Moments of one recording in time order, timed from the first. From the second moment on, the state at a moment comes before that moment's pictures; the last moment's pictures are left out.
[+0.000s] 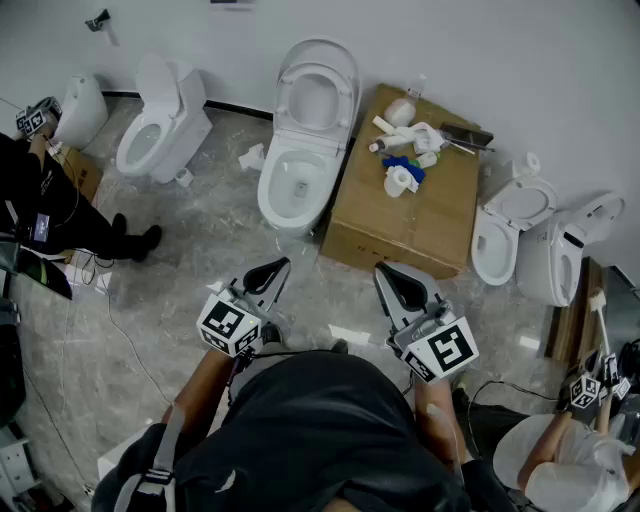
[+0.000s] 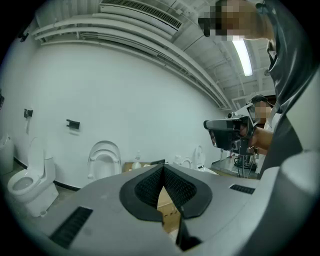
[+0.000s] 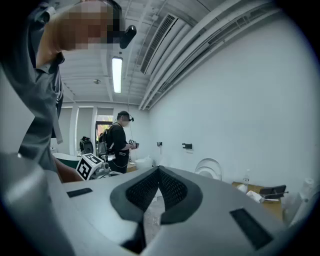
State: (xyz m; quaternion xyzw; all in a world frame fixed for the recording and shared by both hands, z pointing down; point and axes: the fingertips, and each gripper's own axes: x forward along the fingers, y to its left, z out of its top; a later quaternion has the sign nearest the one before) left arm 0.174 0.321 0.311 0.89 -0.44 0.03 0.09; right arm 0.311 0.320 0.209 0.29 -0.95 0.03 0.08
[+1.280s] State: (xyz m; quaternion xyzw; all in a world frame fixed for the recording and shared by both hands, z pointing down) left arm 0.025 0.249 0.407 0.86 -0.48 0.17 0.02; right arm 0.321 0.341 0.221 0.33 -0.94 0.06 0.07
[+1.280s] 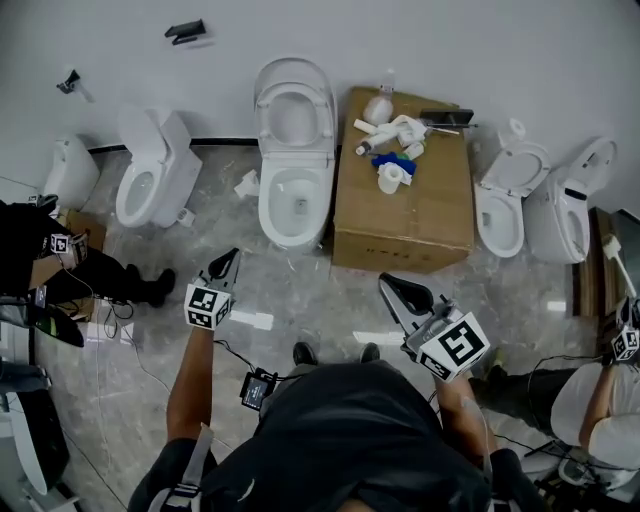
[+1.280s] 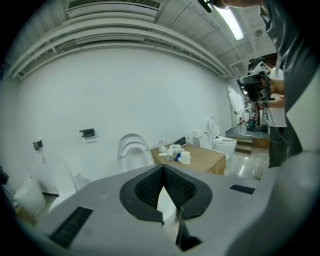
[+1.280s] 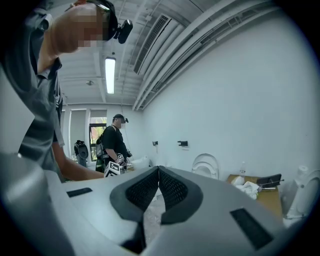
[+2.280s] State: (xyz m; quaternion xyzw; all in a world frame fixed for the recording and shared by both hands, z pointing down) left arm 0.009 0.281 0.234 0.90 -0.44 0.04 0.02; right arm 0.234 0.277 0.219 0.36 -0.93 0.06 0.08
